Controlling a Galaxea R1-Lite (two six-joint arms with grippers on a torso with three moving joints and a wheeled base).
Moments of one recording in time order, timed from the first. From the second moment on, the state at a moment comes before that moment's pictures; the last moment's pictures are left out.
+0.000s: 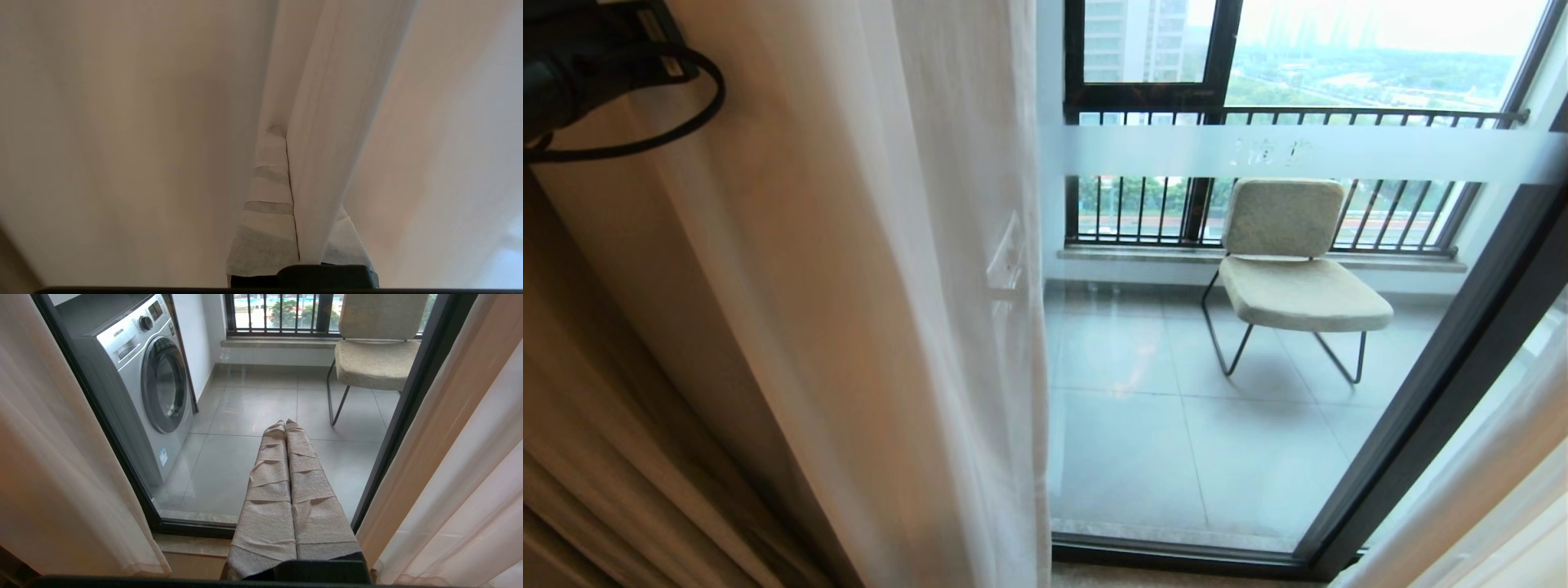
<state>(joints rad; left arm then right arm) 0.00 1.55 -1.39 -0.36 0.13 -0.04 0.00 0.00 0.00 0.00 -0.01 0.02</state>
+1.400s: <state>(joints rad) 0.62 1.95 -1.76 -0.33 -0.10 -0.10 0.00 0.00 0.00 0.00 -0.01 0.02</state>
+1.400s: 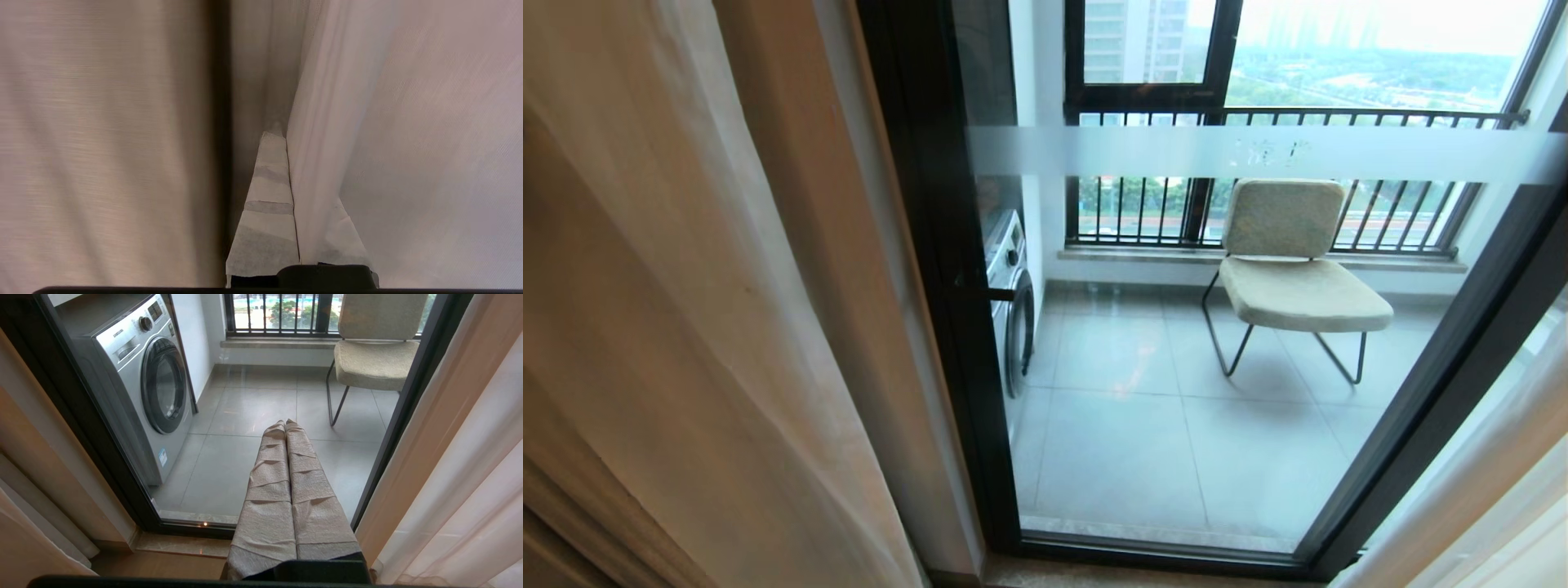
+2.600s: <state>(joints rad) 0.54 1.99 -1.84 -0.31 -0.10 -0.10 0.00 0.00 0.00 0.00 -0.01 0.02</state>
